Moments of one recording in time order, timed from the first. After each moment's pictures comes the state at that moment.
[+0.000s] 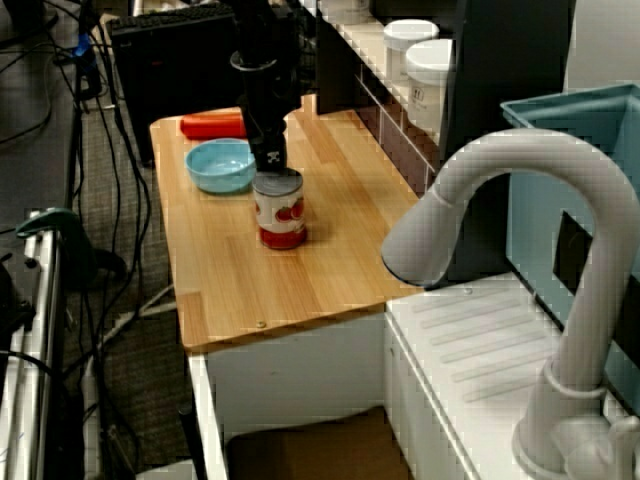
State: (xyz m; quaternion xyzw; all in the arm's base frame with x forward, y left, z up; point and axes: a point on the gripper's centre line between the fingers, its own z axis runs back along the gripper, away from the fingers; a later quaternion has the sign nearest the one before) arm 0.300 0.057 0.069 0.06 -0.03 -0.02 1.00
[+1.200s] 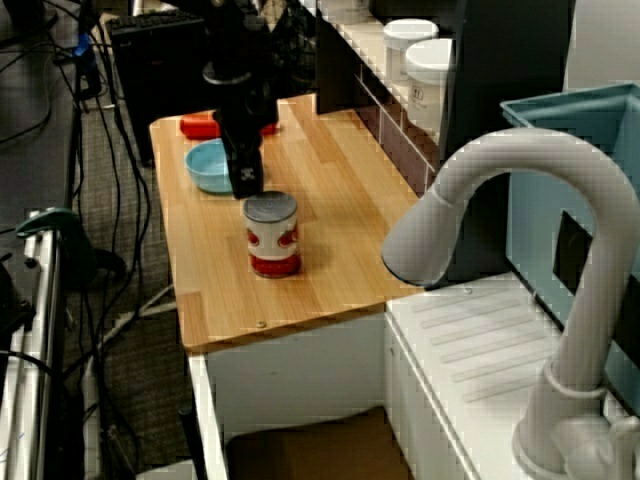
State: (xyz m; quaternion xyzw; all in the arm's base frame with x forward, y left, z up) arm 0.273 0.036 0.075 0.05 -0.04 -0.01 1.00
